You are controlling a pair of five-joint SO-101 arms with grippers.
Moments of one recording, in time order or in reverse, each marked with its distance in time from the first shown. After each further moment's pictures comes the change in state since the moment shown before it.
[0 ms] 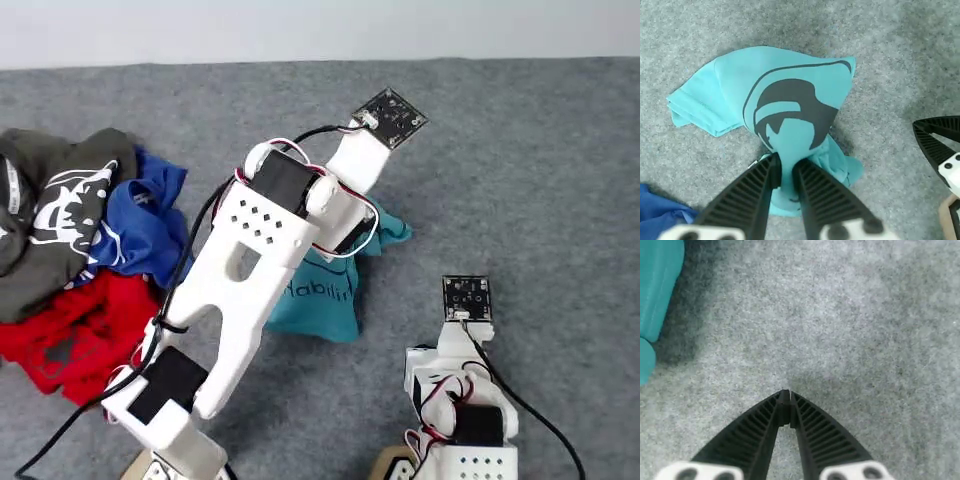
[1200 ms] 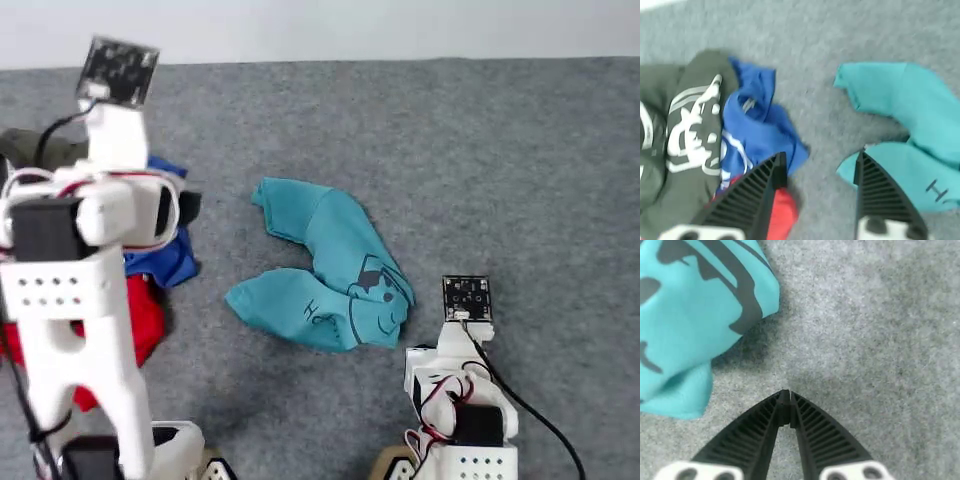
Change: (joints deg) left arm -36.7 -31.1 16.5 0.8 -1.1; right arm 0.0 0.0 0.0 0.0 0.0
